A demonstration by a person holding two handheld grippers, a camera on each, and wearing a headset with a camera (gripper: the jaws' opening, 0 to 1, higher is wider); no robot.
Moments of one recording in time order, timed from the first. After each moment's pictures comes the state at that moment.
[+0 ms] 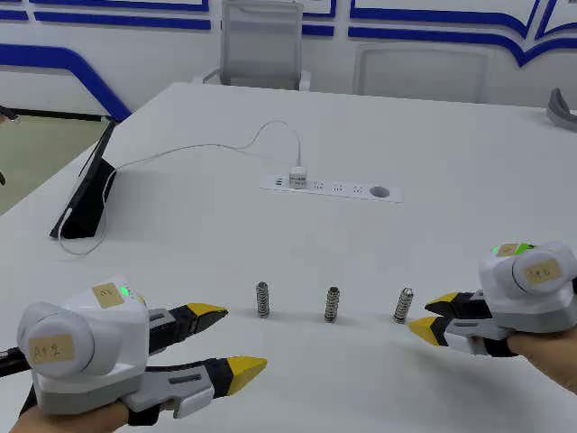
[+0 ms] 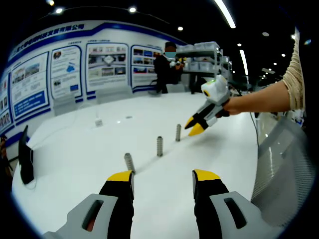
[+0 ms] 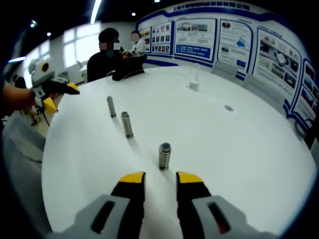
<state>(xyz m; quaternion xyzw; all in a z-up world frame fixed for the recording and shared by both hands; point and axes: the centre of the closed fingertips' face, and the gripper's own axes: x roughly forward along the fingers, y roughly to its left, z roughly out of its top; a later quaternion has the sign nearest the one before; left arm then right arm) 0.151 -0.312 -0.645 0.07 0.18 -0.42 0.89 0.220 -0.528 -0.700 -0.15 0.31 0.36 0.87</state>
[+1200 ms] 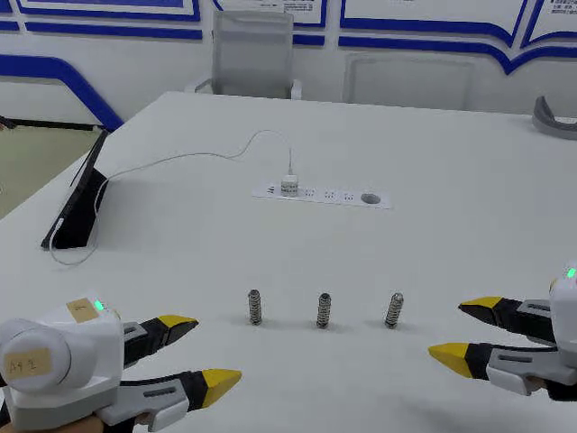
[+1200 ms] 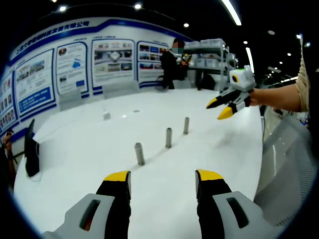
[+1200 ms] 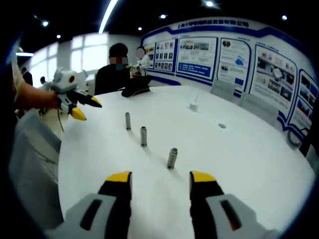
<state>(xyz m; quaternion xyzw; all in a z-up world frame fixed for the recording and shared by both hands) 0.153 -0.291 -0.656 0.07 0.19 -0.39 0.90 0.171 -0.540 -0.647 -0.15 0.23 0.37 0.89</state>
